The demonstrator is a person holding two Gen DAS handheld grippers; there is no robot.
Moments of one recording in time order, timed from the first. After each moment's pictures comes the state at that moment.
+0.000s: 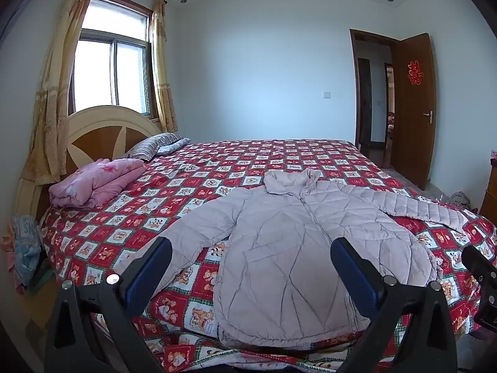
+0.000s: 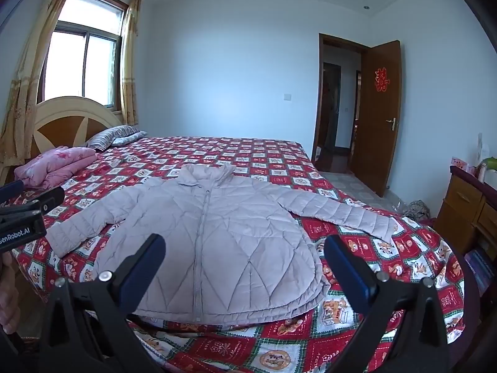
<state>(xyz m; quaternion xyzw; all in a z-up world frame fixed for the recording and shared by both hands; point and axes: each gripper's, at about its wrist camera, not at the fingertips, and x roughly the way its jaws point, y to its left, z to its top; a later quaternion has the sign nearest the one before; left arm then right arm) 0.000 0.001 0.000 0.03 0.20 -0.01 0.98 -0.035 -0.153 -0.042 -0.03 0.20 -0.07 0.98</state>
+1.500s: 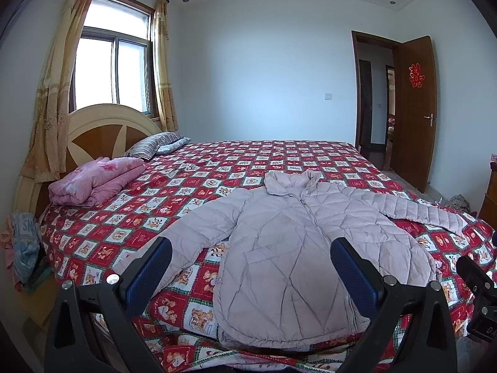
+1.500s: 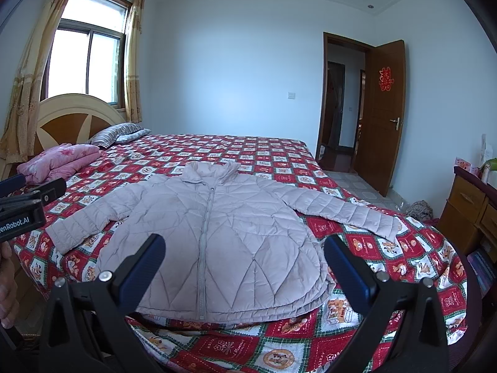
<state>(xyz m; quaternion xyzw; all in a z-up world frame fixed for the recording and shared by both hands) 0.002 0.002 0.000 0.03 0.19 -0.01 0.98 -0.033 -0.150 -0.045 -0.03 0.20 -0.06 0.98</state>
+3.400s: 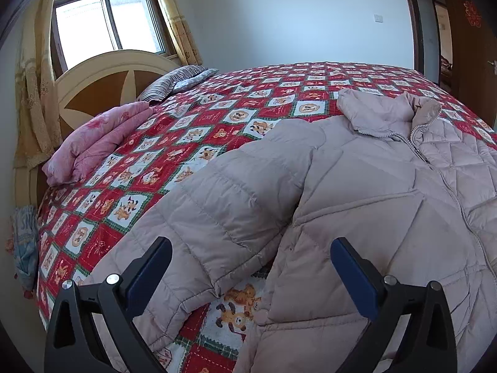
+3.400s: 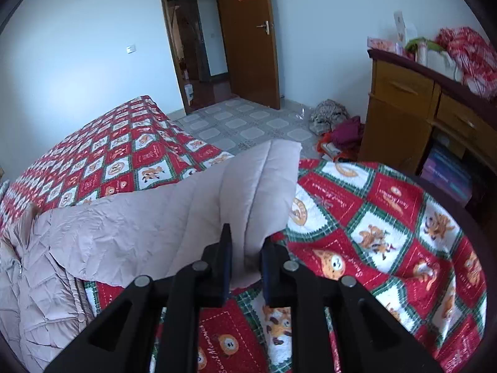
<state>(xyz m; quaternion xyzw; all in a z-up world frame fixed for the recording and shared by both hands) 0.341 0.037 -0.161 0.06 0.36 0.10 0.93 0.163 -0.514 -0.095 0.15 0.31 -0.33 0.88</state>
